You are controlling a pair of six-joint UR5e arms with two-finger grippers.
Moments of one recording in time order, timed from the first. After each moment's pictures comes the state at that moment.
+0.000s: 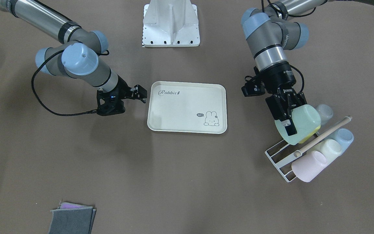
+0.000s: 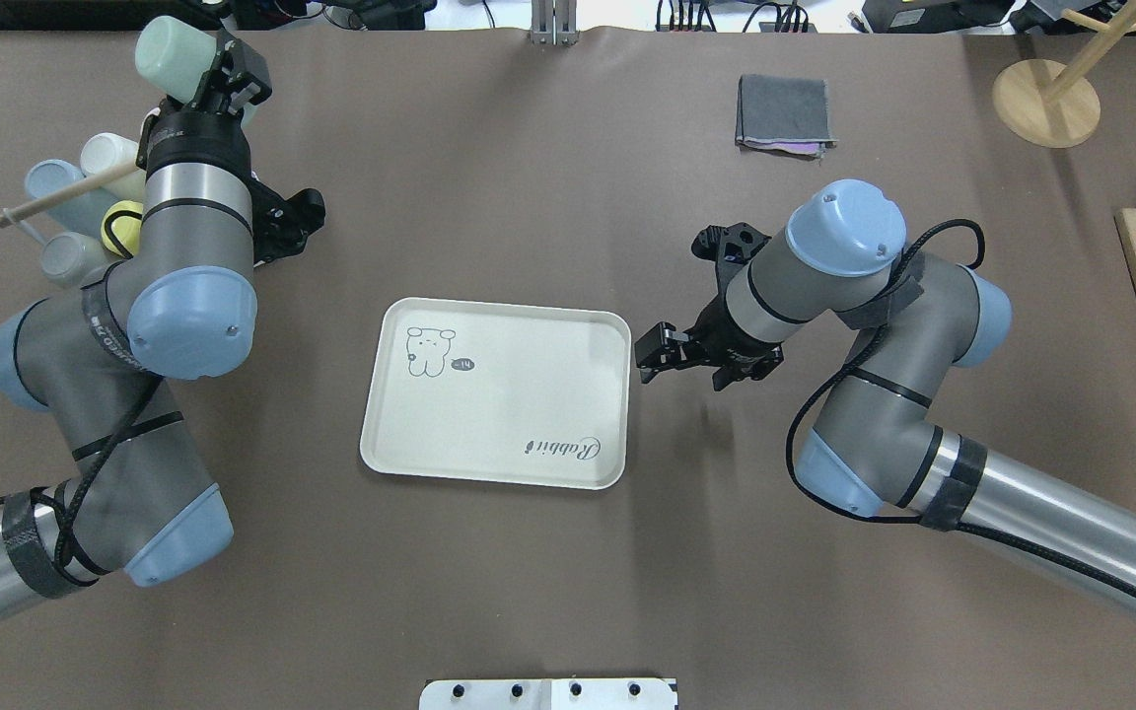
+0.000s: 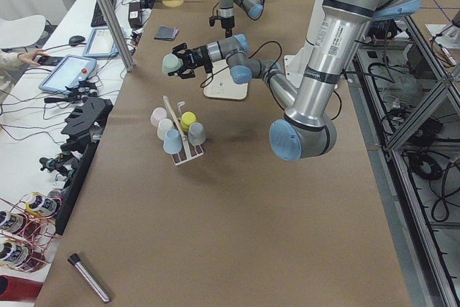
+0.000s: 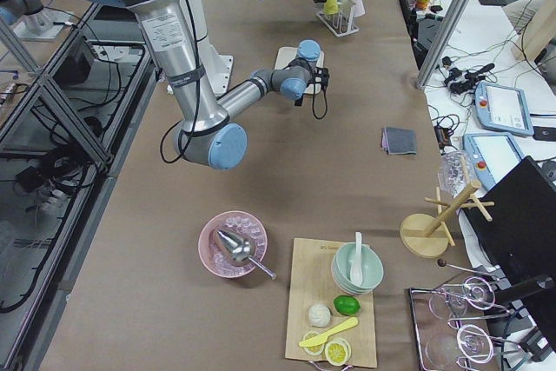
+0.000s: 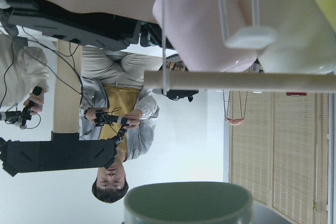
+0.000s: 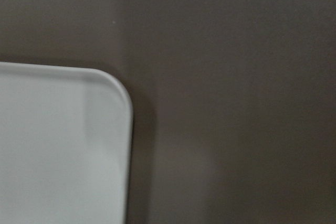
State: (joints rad) left arm -0.60 -1.97 -1.78 -2.07 -0.68 1.38; right arm 0.65 -1.11 1.57 -1.10 2.19 1.16
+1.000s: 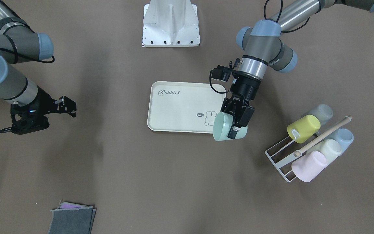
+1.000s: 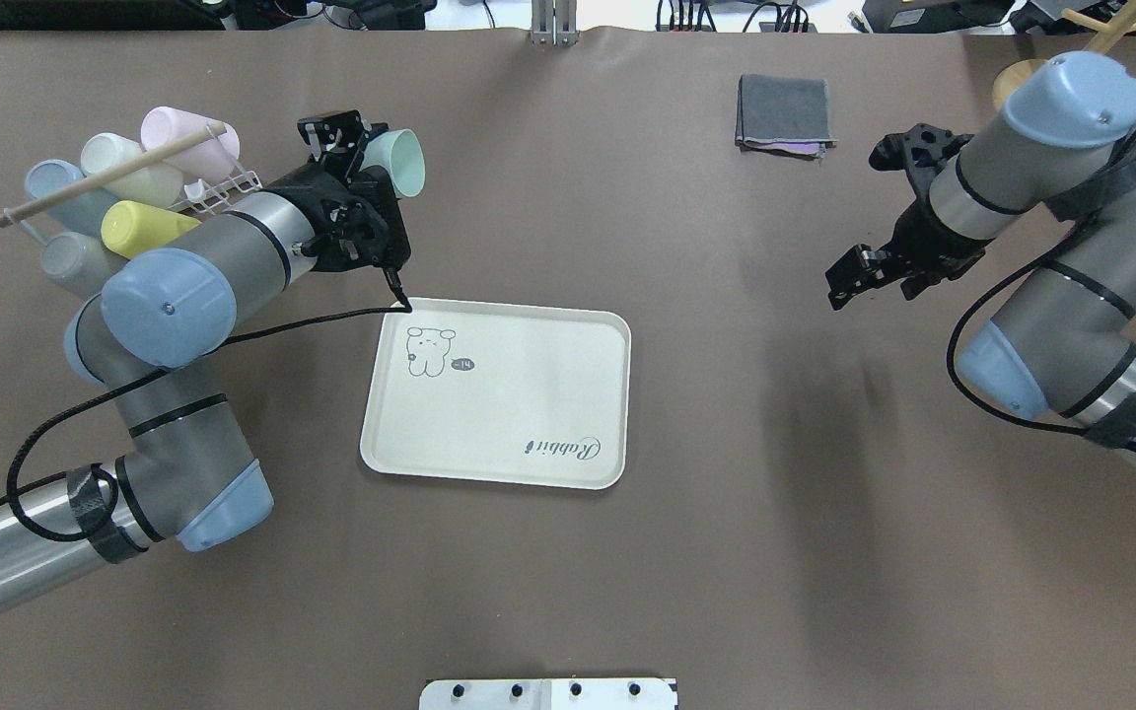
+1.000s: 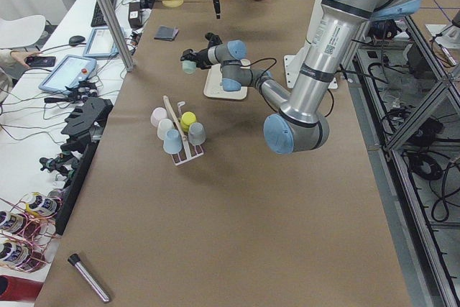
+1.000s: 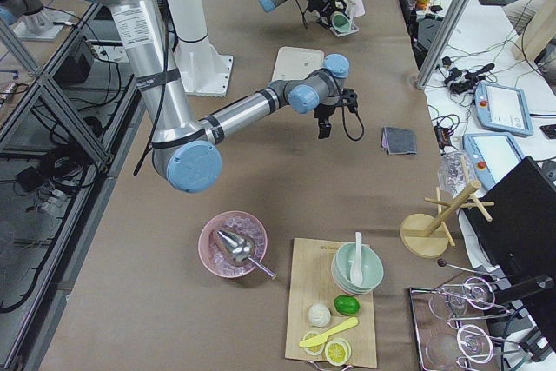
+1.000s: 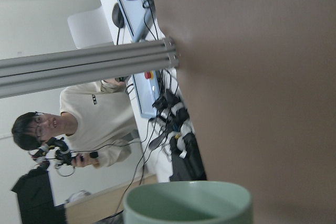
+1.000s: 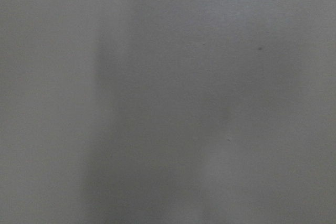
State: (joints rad) left arm -0.60 -2.05 -1.54 -2.65 -1.32 0.26; right arm 0.96 -1.27 1.74 -1.53 2.25 0.60
